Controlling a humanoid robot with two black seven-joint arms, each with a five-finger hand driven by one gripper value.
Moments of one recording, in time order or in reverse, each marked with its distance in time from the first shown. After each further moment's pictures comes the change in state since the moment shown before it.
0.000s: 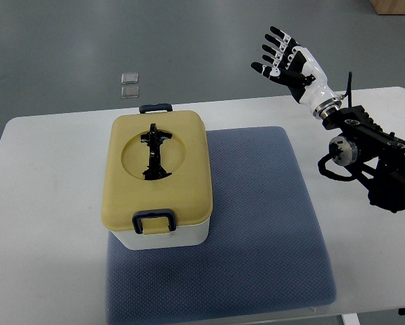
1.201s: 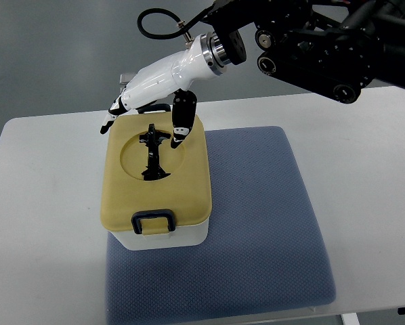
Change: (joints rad) left arm 0.000 0.000 0.000 0.000 0.000 0.000 0.000; right arm 0.677 0.069 -0.452 0.316 -1.129 0.359 0.032
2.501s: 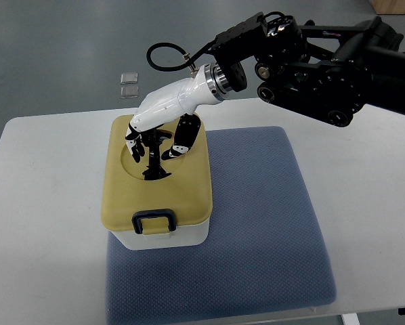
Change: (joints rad) left arm 0.000 0.000 0.000 0.000 0.000 0.000 0.000; right arm -0.086 0.001 -0.001 0.004 -0.048 -0.051 -0.002
